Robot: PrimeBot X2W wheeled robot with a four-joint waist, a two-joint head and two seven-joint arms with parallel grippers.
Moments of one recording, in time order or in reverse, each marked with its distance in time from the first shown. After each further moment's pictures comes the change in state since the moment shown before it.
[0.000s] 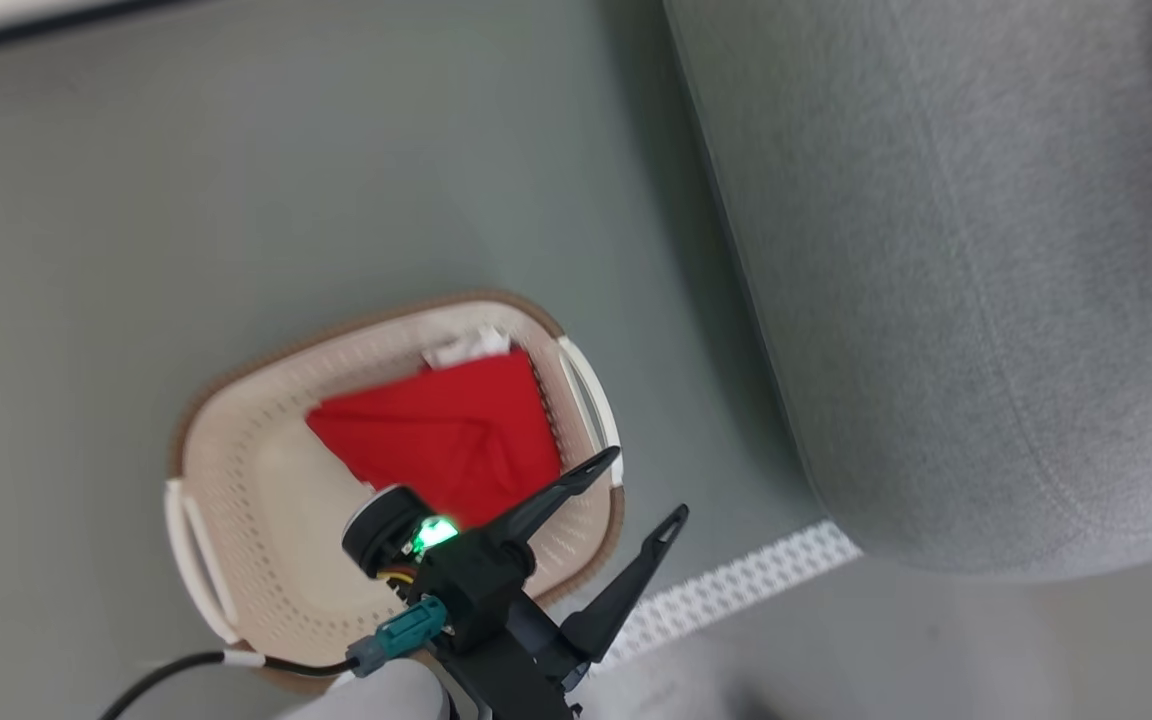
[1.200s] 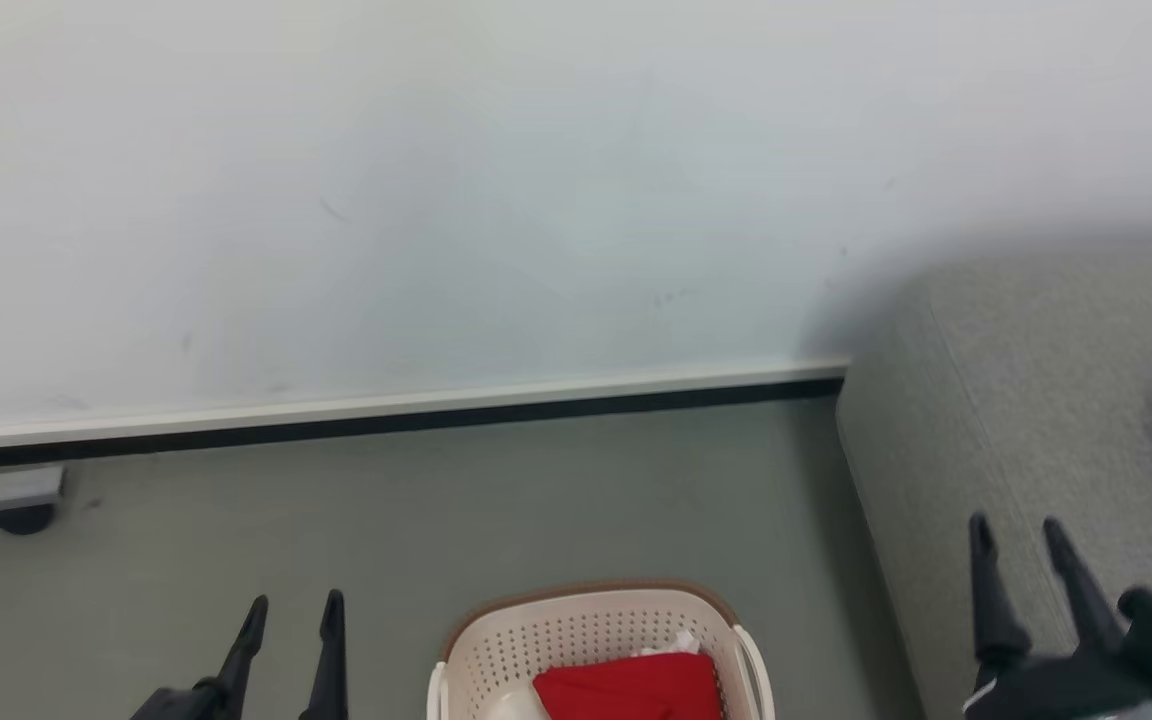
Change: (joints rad) left arm 0.582 -0.165 0.768 0.177 0.153 0.023 -0.027; right arm 0.896 0.402 0.012 -0.753 0.004 0.000 -0.074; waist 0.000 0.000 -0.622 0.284
